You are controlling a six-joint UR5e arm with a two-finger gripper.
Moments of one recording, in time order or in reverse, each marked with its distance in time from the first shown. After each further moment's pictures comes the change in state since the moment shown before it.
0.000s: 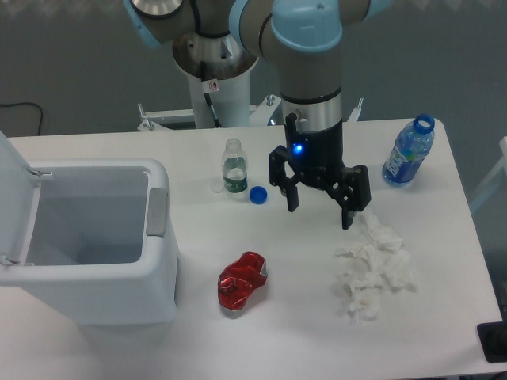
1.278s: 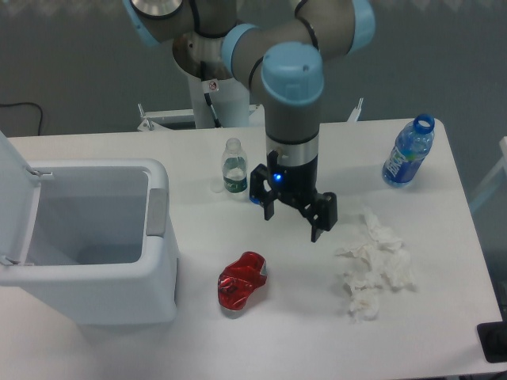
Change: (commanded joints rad) arm -0.044 -0.067 -0.166 0.005 -0.024 -0.028
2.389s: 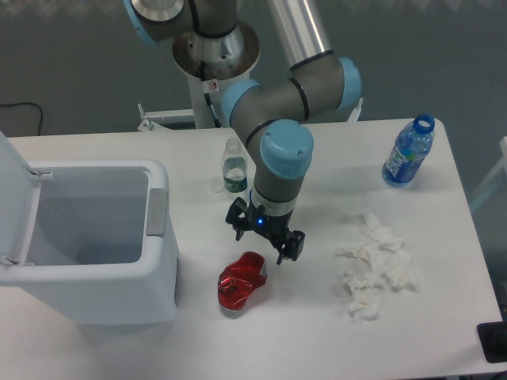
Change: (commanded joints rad) arm -0.020 -0.167 -0.012 0.002 -0.065 -0.072
